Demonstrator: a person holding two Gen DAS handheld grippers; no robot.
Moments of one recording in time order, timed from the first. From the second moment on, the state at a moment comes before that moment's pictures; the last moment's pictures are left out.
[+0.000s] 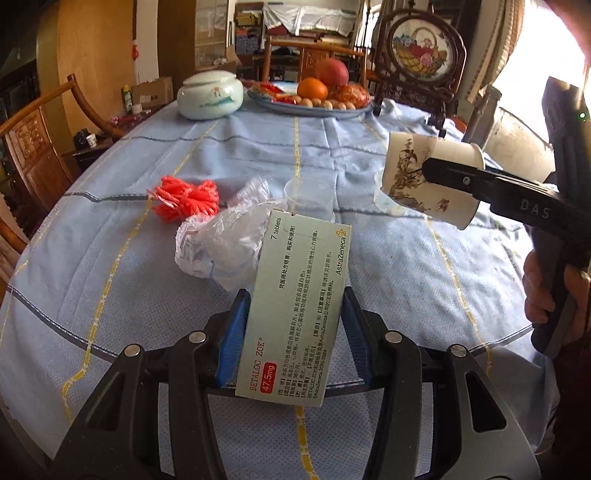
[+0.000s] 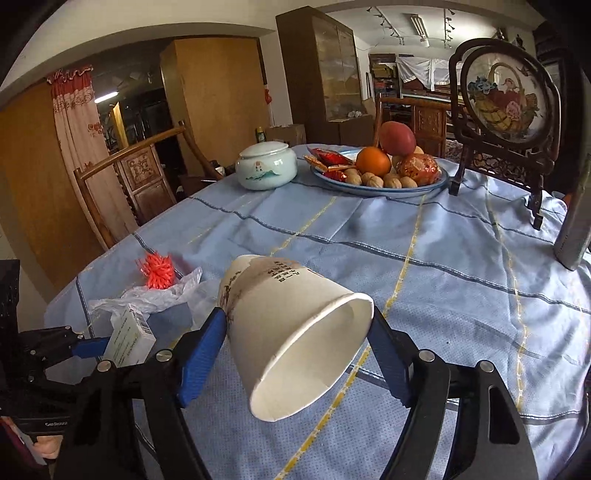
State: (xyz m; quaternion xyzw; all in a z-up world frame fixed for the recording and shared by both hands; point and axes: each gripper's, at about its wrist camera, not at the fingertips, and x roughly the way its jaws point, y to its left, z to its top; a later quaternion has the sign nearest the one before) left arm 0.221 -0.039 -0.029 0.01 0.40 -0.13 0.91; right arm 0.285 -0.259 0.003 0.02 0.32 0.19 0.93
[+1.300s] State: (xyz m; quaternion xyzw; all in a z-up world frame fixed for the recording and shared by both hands) left arm 0.143 -0.046 0.027 0.02 0.35 -0.11 0.93; right arm 0.224 -0.258 0.045 0.04 0.23 0.21 0.95
